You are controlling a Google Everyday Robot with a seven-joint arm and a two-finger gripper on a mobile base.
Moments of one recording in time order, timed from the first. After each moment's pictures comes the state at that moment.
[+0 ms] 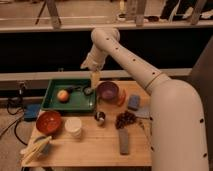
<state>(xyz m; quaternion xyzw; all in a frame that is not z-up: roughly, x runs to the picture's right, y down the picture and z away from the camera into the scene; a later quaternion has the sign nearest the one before) -0.097 -0.063 0.771 -0.28 -0.27 -0.16 0.91</state>
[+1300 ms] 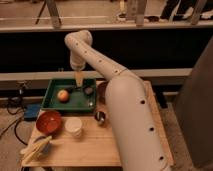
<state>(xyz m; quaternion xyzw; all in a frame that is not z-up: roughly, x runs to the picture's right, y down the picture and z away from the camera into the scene) -0.170 -0.070 0.868 -0.28 -0.14 -0.10 0.94</state>
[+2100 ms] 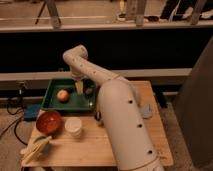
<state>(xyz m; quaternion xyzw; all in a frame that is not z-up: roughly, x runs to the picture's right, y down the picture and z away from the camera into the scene) -0.176 -0.023 0.942 -0.28 -0.10 -0.10 0.95</state>
